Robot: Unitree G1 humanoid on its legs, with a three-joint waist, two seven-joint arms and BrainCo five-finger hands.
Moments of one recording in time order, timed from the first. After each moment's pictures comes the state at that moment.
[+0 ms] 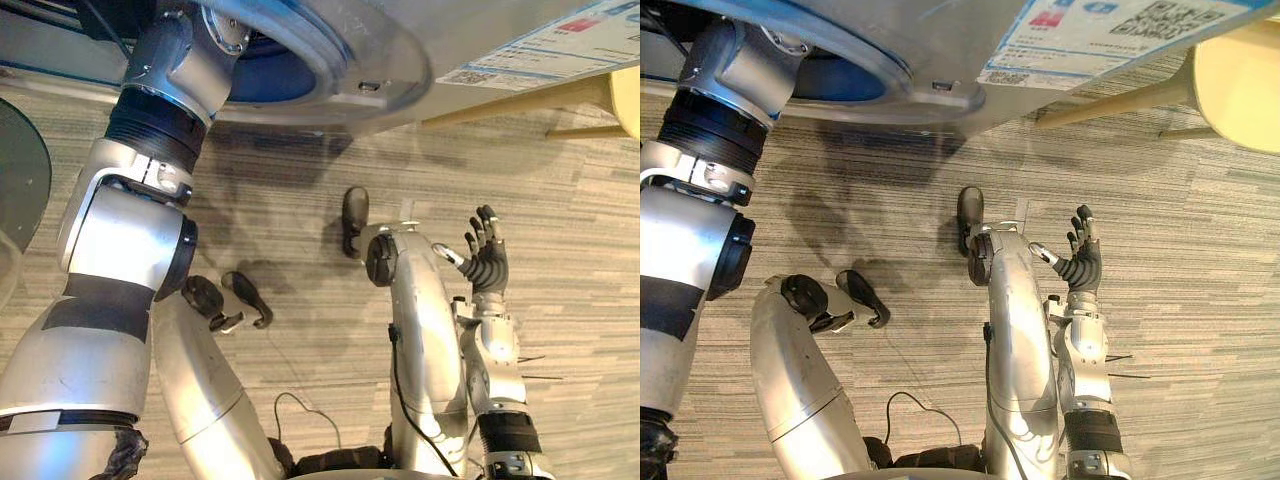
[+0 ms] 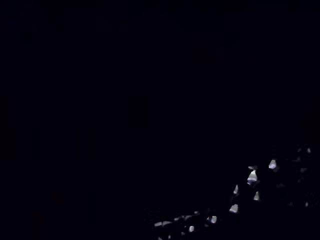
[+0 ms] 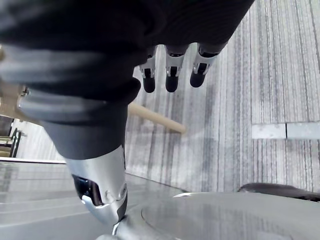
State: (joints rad) left arm -1.59 0.49 -0.40 0.83 0.60 -0.05 0.17; right arm -0.11 -0.09 -0.13 0.13 0.15 -0.29 -0.12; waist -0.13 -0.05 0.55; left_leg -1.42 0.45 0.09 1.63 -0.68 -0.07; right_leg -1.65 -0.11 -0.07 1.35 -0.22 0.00
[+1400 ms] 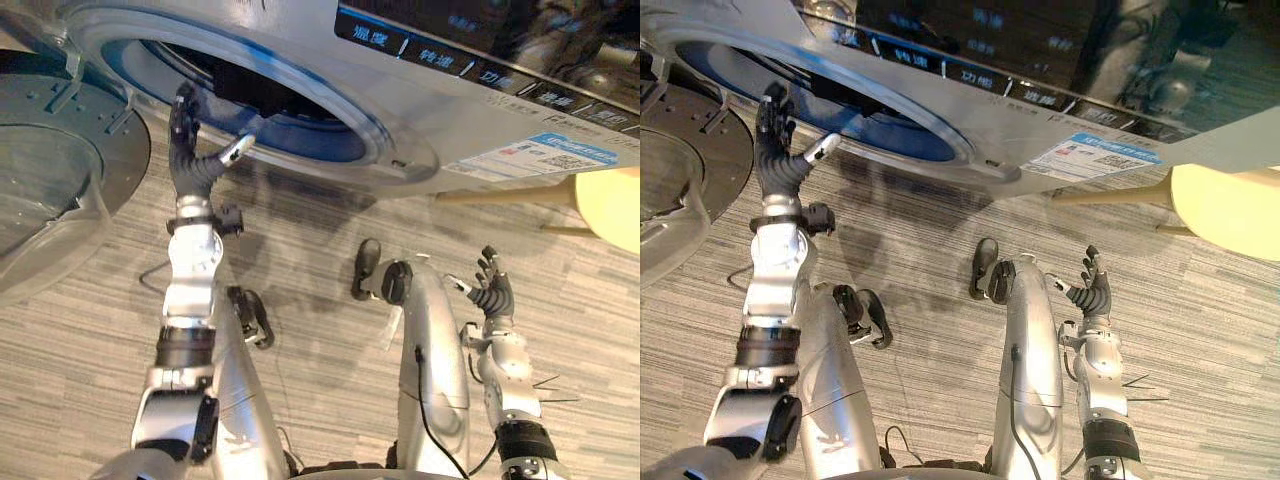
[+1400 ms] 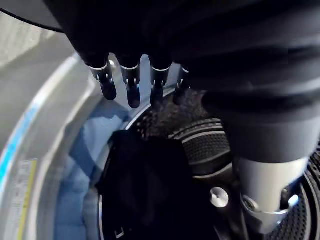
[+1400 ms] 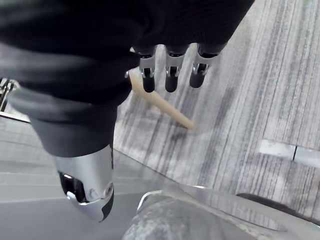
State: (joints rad) left arm -0.41 0.19 0.12 0.07 -0.04 -0.11 0.26; right arm -0.09 -0.15 -0.20 0.36 0.07 -0.23 -0.09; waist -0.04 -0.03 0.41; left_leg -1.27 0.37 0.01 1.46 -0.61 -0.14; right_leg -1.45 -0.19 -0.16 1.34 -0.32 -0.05
